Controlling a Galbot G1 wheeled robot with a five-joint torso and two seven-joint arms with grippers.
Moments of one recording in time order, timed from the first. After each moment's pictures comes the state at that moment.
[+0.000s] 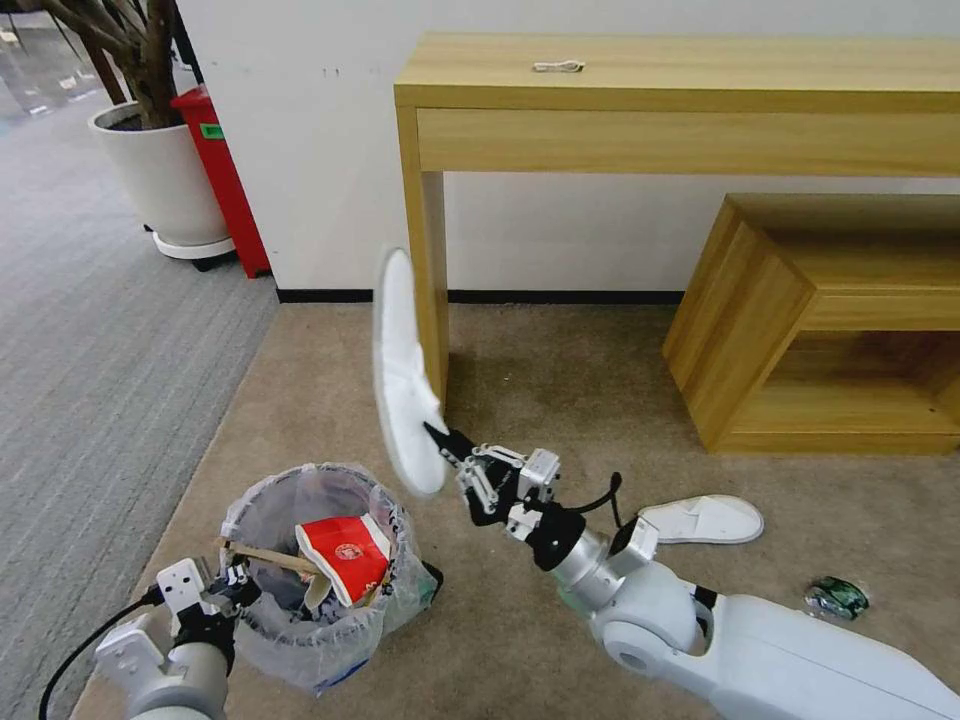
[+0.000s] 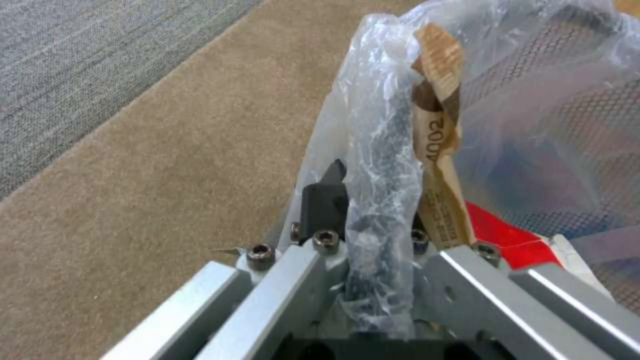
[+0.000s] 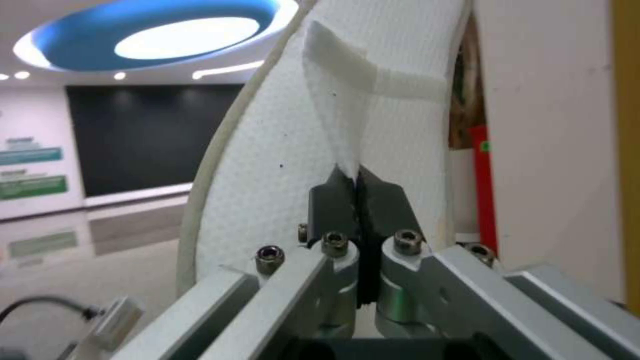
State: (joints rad) left arm 1.79 -1.38 -0.71 -2.29 -0.66 0.37 -0.40; right arm -0.62 0.77 -0.69 1.99 0.76 0.55 0.05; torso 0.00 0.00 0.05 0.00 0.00
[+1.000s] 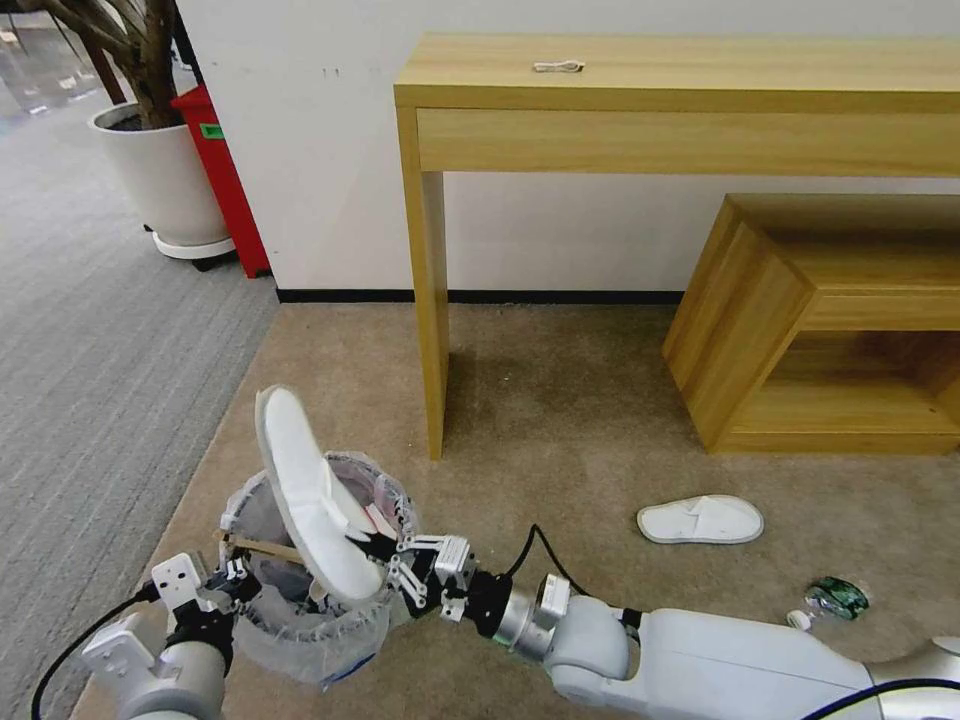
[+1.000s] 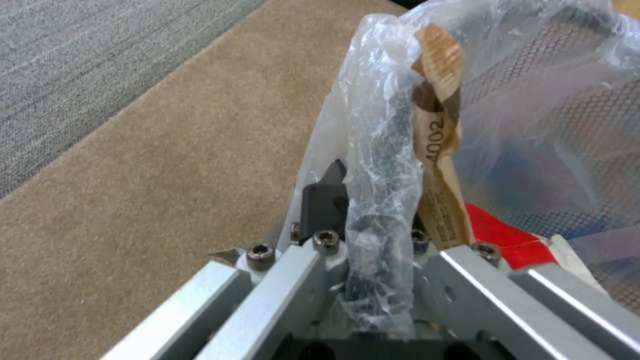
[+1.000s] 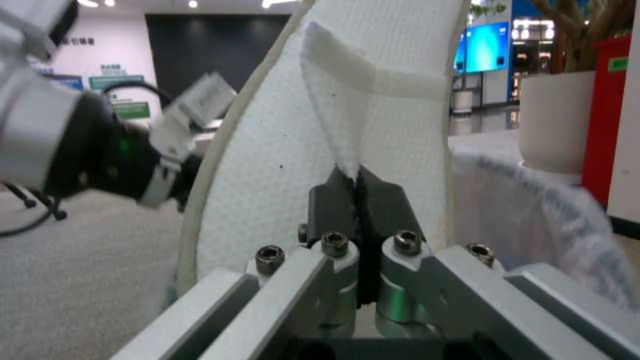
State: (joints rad) left arm 1.83 -1.39 -0.71 -2.37 -0.69 0.38 -0.41; right arm -0.49 0.92 -1.01 1.77 0.67 0.58 0.03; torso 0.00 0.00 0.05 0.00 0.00
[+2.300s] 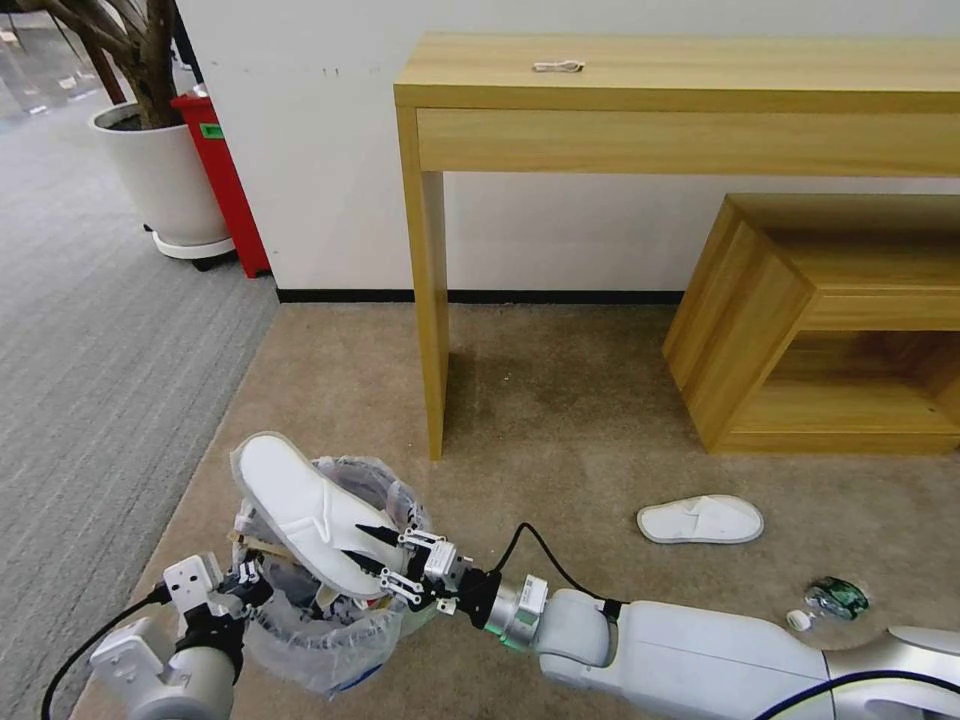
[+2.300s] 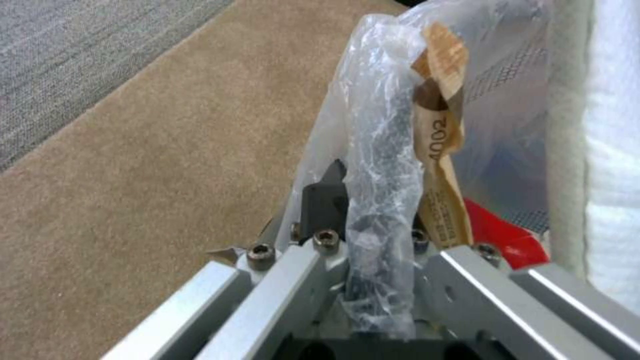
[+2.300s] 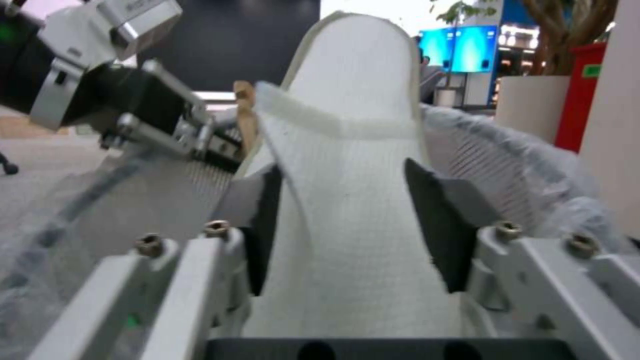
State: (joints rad) left arm 1.84 -1.39 -0.68 -2.38 -0.68 0.39 -0.40; right arm -0.50 0.97 -0.98 1.65 0.58 0.58 0.05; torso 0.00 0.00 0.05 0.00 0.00
